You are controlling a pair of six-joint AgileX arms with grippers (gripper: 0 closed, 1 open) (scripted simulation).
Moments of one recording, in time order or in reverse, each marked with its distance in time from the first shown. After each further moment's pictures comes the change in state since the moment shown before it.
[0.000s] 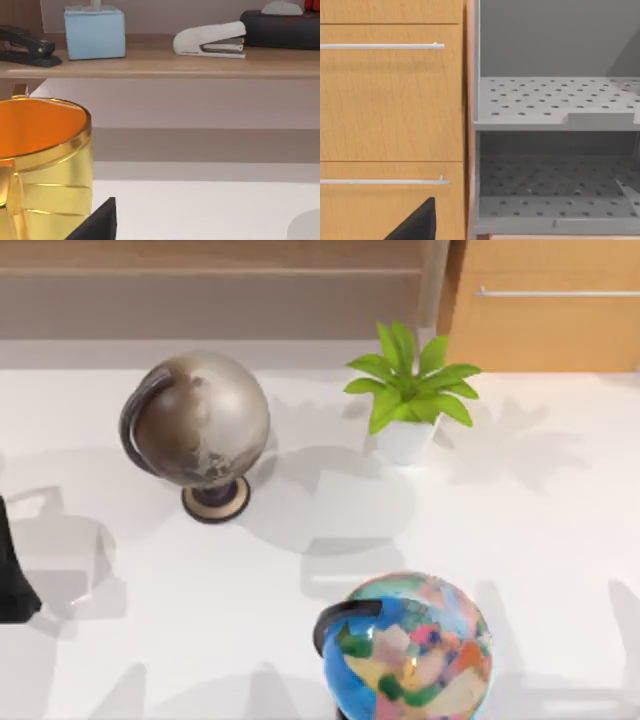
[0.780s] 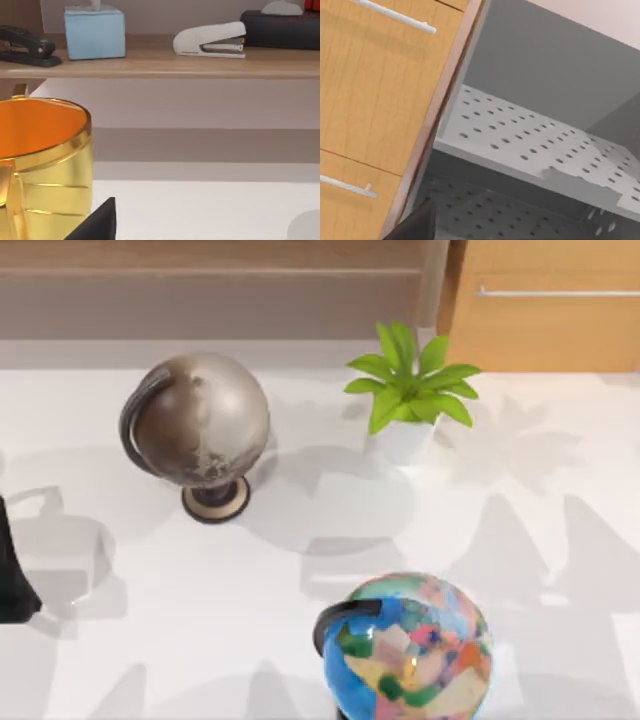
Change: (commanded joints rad) left arm 0.000 0.000 0.000 0.000 0.000 0.000; right arm 0.181 0.371 0.164 0.215 0.194 -0.384
